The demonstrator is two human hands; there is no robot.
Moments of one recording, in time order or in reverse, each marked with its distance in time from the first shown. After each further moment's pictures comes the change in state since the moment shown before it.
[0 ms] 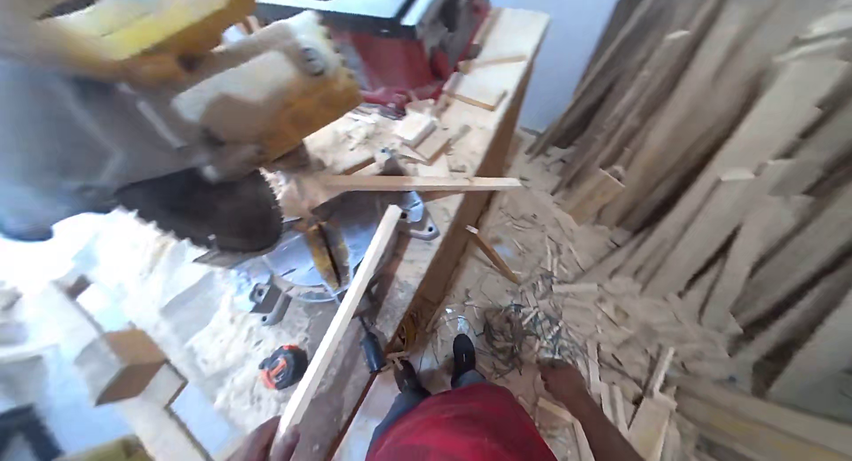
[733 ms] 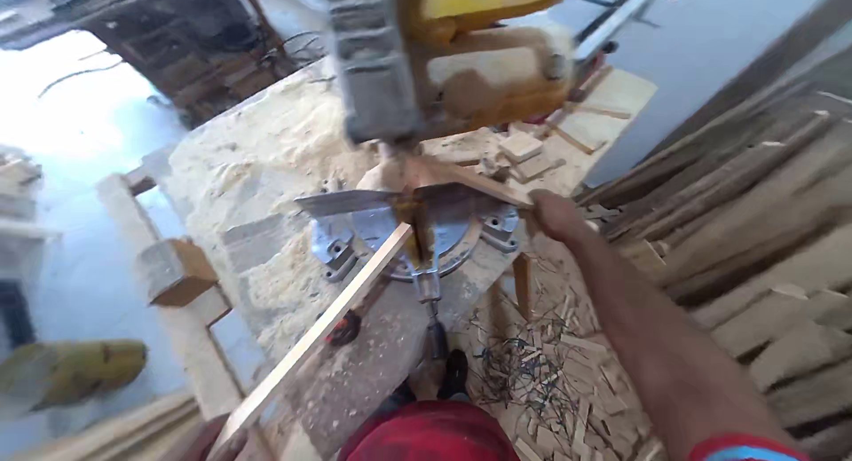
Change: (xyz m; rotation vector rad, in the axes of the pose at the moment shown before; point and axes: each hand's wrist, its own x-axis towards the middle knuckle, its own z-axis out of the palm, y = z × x) left_hand -0.056 -0.119 -0.101 0.063 0.039 -0.116; right_hand -0.044 -0.474 -0.093 -0.854 0.437 -0.965
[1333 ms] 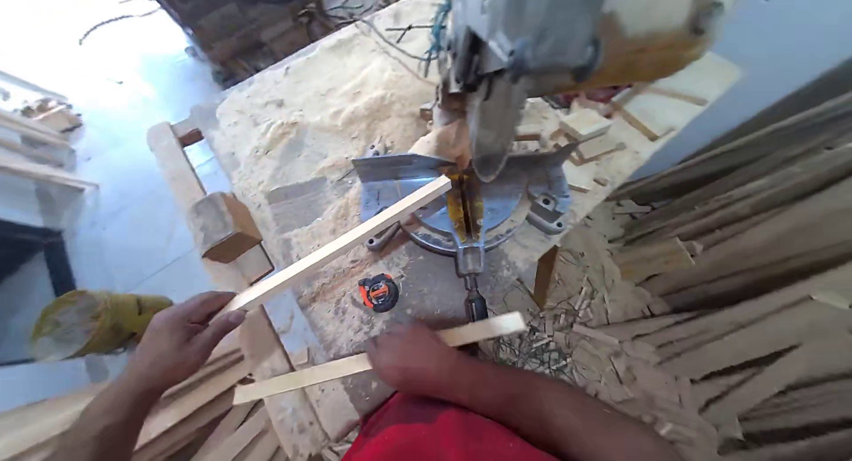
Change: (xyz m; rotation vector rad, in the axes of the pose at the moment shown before) left_hand 0.105 -0.071 -0.085 0.024 0.044 0.198; right_hand -0.220 -0.384 0.072 0.067 -0.541 -0.840
